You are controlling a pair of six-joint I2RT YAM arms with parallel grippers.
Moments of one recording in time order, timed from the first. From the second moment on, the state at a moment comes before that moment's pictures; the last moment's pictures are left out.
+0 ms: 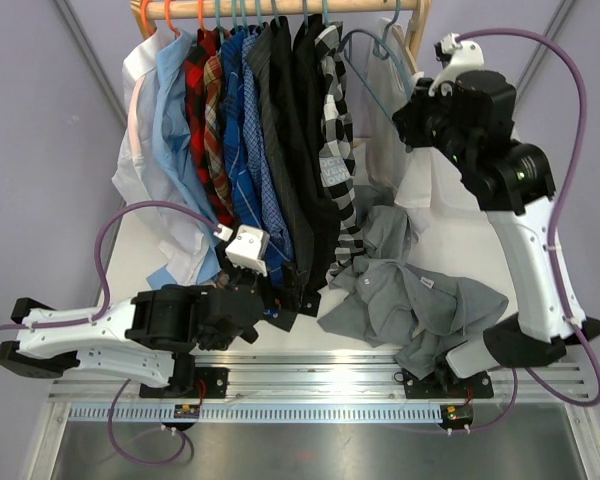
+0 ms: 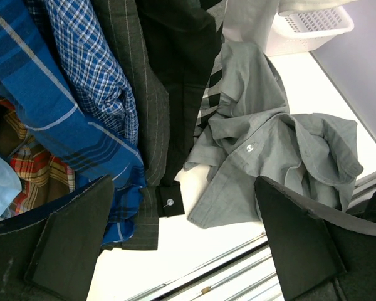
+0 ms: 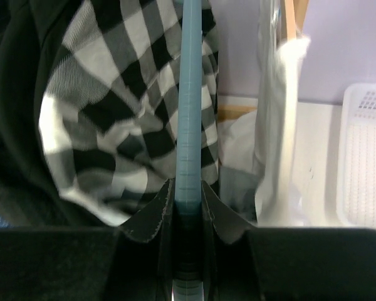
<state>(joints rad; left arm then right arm) -1.54 0.98 1.19 -0.72 -0.99 -0.67 0.46 1.44 2.12 -0.90 0.16 0.23</state>
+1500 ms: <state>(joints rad) -1.54 0.93 1.12 -0.71 -1.01 -0.70 0.48 0.77 1.44 -0.89 0.17 0.38</state>
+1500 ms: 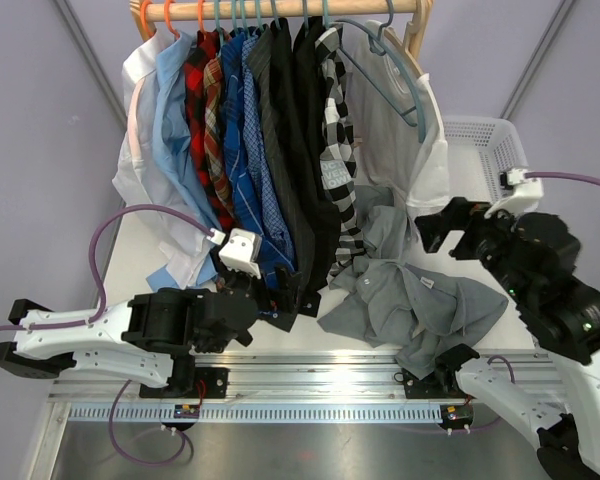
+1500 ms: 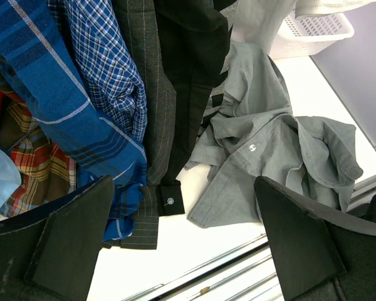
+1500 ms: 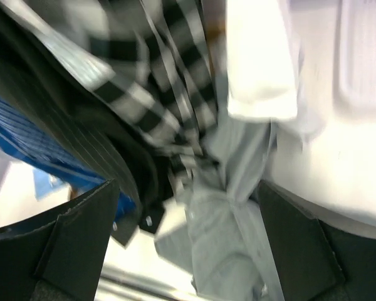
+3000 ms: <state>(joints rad) -1.54 0.90 1.10 -0.77 -0.99 -0.81 0.51 1.22 0.72 -0.69 0.55 1.14</state>
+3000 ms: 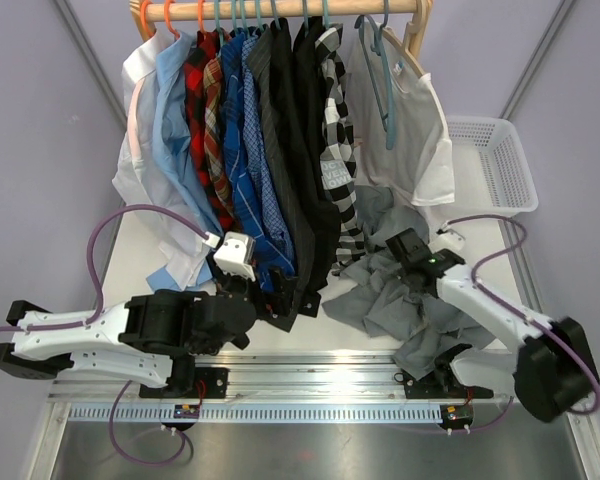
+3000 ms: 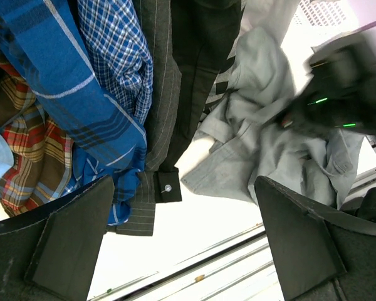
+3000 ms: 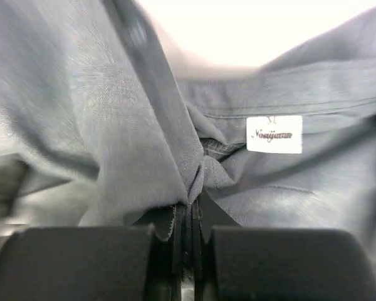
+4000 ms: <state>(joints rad) -1.55 0.85 1.07 -0.72 -0.93 -0.78 0.44 0.84 1.35 -0.40 1.36 0.42</state>
